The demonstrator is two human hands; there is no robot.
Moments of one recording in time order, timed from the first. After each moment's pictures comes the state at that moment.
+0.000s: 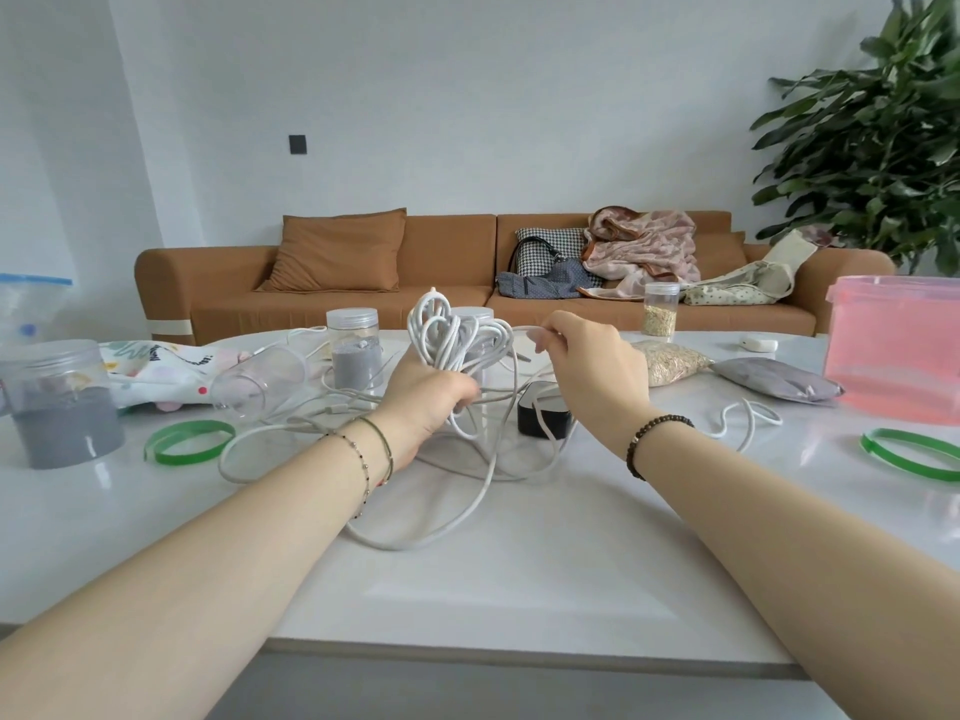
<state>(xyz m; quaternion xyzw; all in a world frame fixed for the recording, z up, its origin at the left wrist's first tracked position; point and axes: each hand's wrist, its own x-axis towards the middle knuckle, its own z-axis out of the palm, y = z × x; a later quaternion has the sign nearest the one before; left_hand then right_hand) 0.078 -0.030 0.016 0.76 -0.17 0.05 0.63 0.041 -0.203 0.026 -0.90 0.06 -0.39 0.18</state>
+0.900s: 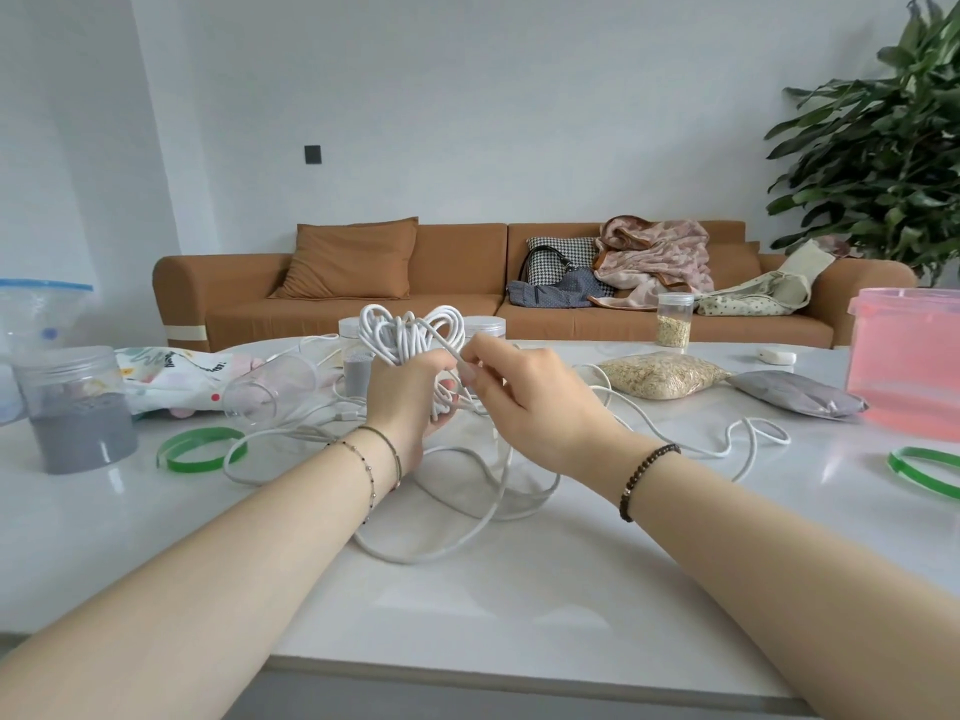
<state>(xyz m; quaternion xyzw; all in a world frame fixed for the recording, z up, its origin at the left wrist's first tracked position) 0.101 -0.023 0.014 0.59 -0.04 0.03 0.81 0.021 -0.152 0.025 -0.88 -0.24 -0.36 0.21</state>
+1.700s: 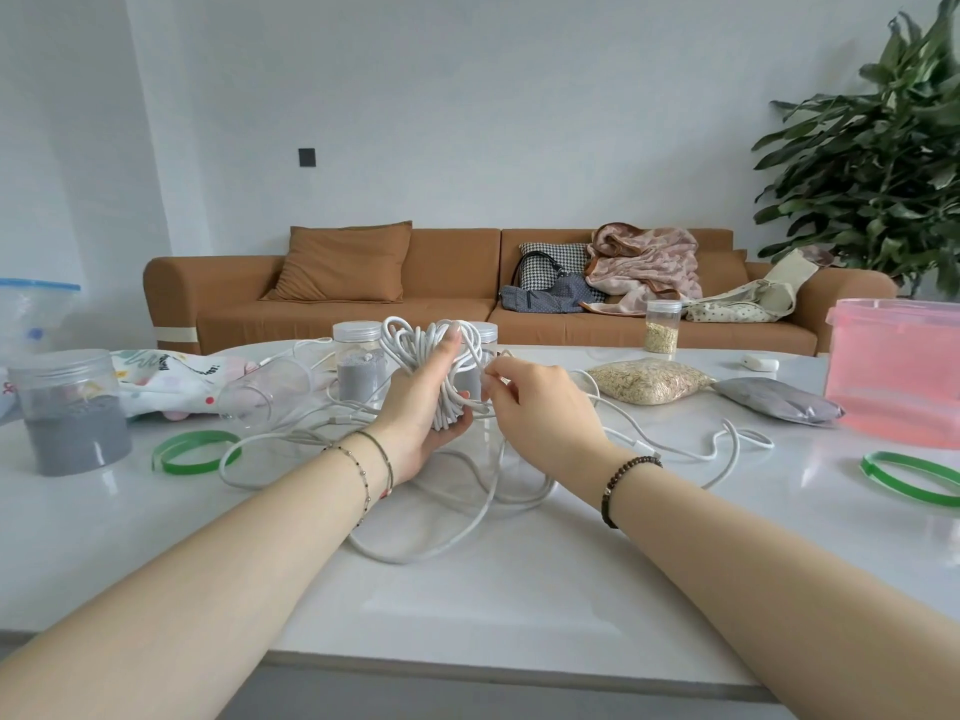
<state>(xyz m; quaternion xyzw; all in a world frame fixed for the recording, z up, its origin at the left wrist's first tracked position) 0.091 -0.027 0.014 0.59 -0.13 -0.08 0.80 0.033 -0.159 0.014 -0.91 -0.05 -0.33 0.23</state>
